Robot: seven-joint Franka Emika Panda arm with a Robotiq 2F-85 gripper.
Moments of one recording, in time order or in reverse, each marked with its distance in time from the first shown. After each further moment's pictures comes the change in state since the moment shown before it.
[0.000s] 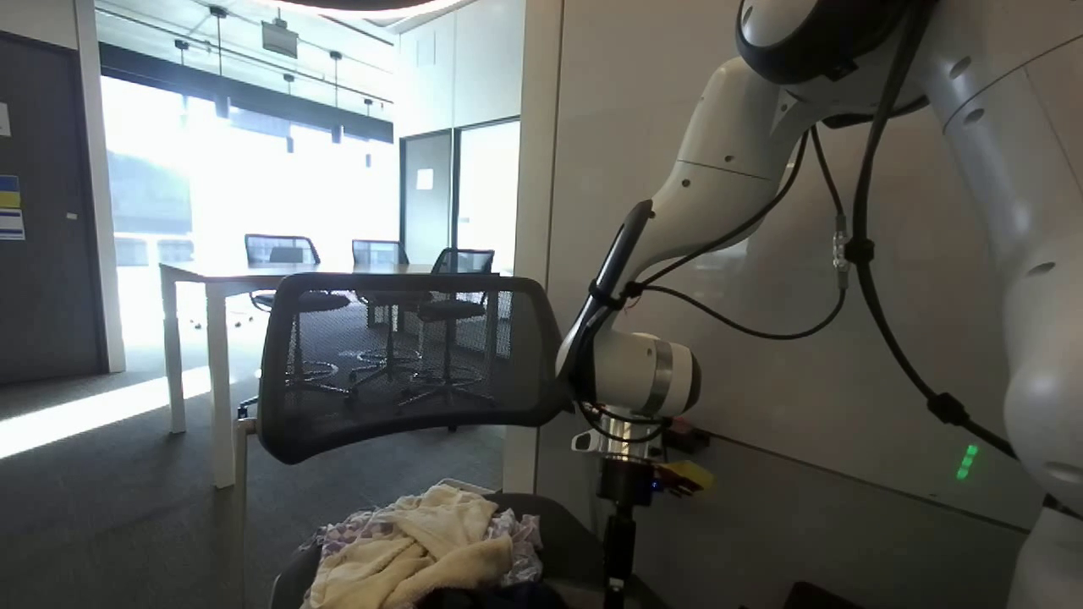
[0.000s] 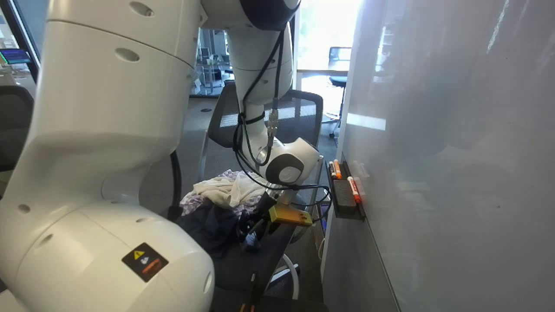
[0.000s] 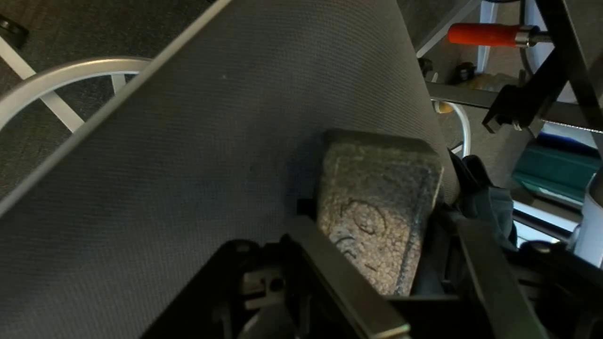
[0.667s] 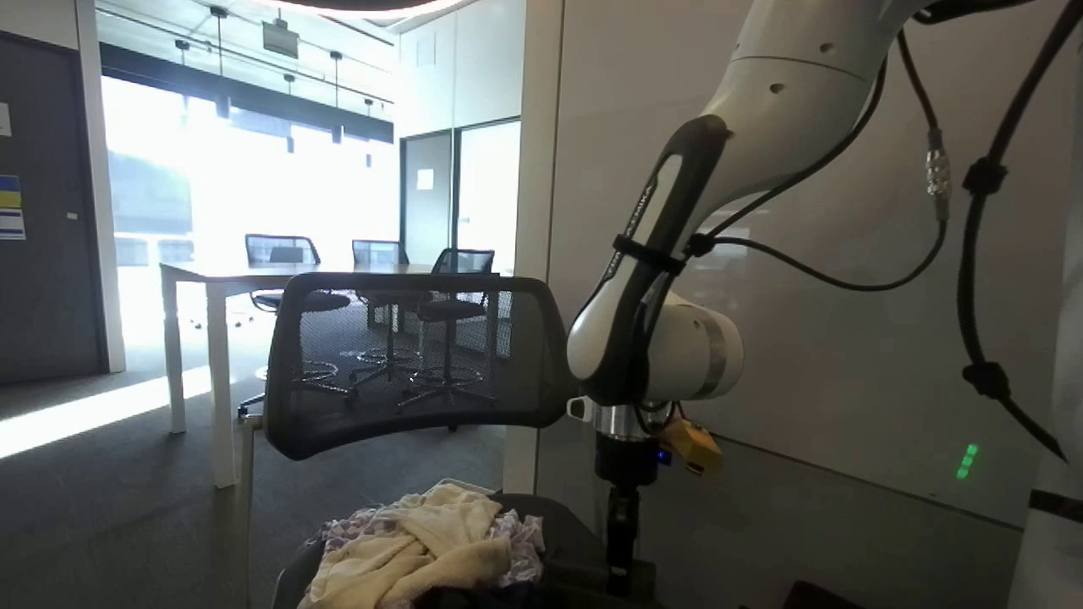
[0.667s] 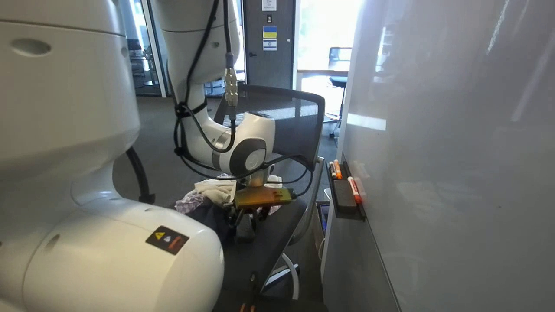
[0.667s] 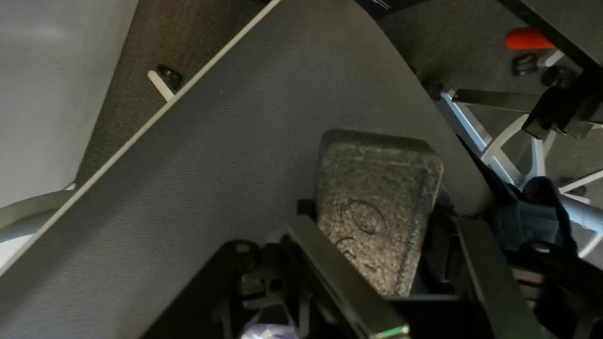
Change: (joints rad) arm 0.226 -0.333 -0.040 -0.321 -0.267 0.329 0.501
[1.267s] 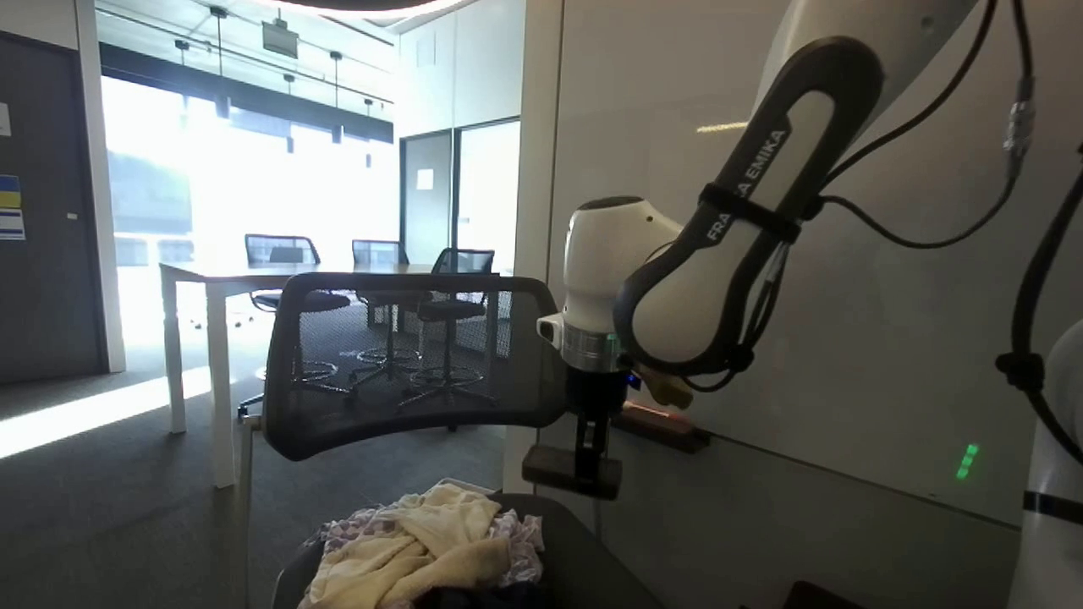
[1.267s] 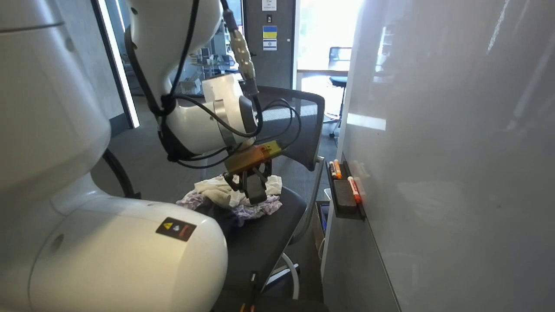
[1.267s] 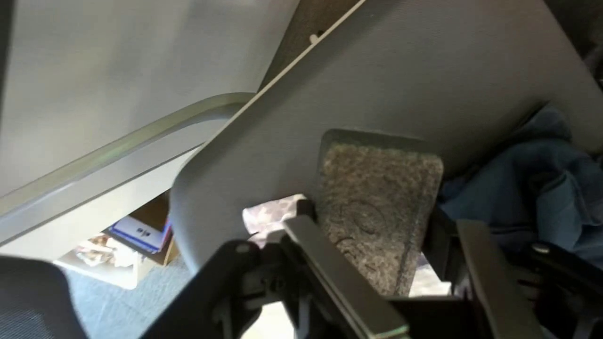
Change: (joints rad) arm 0.117 -0.232 -0.100 0.007 -0.774 0.020 0.679
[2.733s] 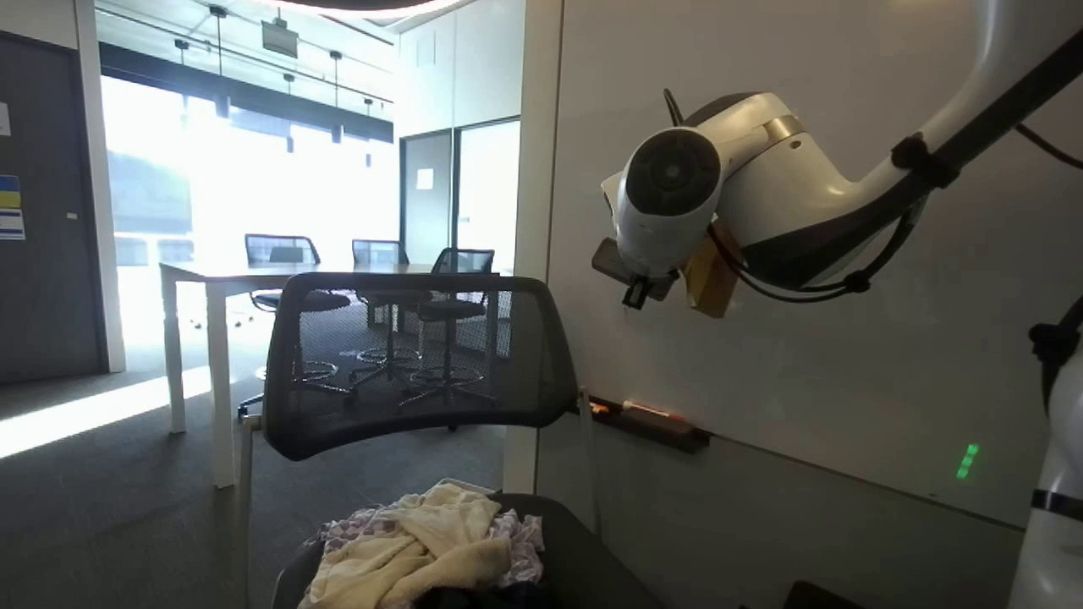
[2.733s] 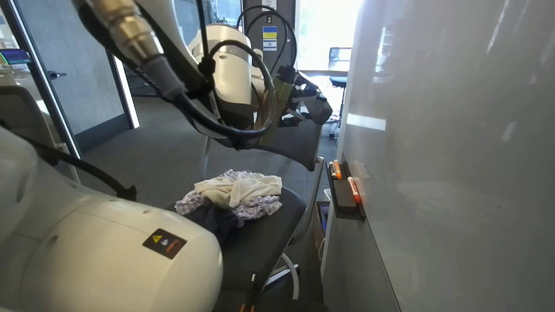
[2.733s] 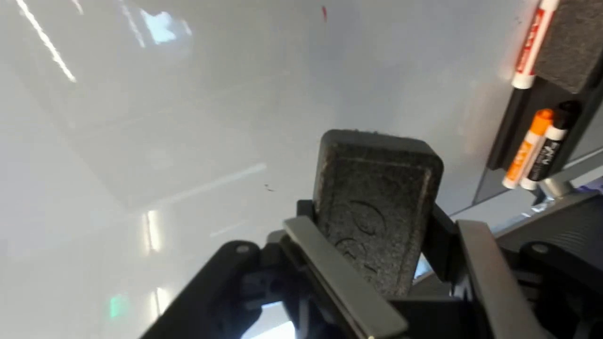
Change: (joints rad) arm -0.145 -0.391 0.085 0.013 -1.278 -0.427 1.123
